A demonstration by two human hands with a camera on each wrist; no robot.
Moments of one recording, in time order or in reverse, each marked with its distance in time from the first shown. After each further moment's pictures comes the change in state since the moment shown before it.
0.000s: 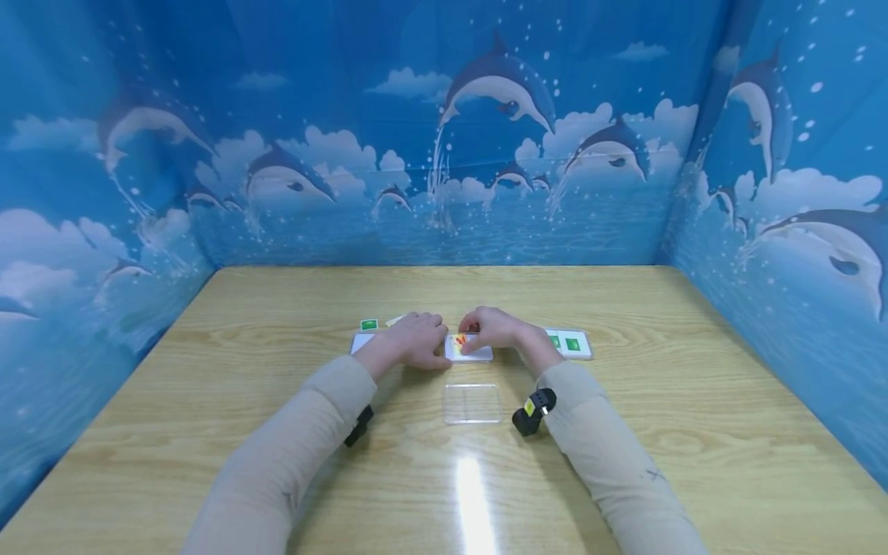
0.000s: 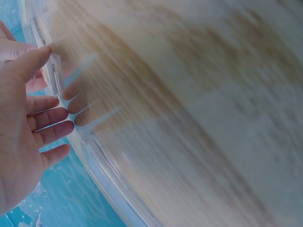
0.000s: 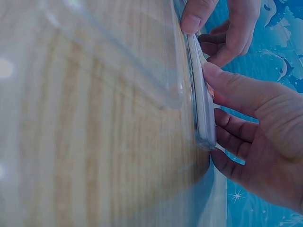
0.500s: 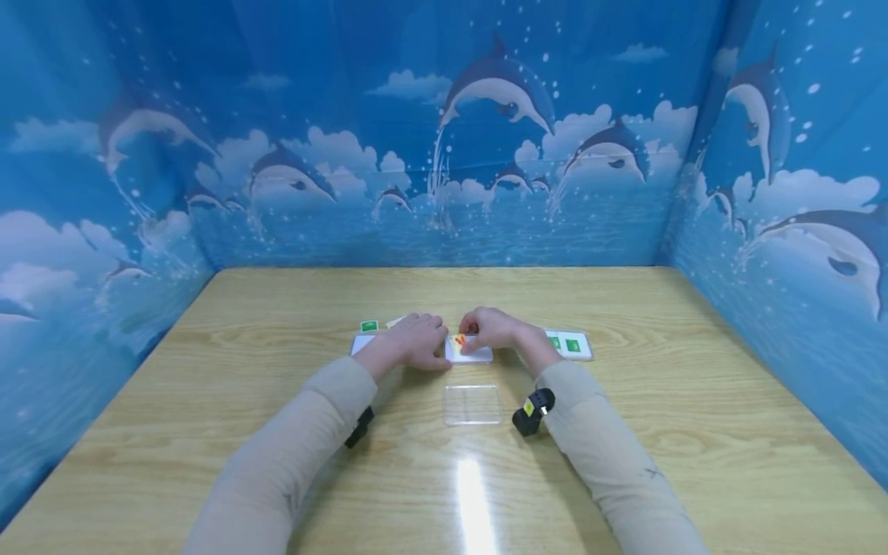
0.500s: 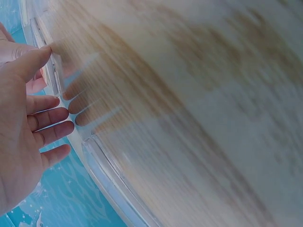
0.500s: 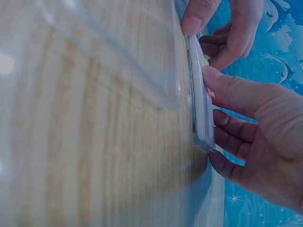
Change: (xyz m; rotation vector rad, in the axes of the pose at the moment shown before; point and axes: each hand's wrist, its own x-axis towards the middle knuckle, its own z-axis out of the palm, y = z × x) left_hand 0.001 0.000 0.001 0.016 -0.010 0.006; right_hand 0.001 -0.005 -0.001 -0.025 0.000 0.014
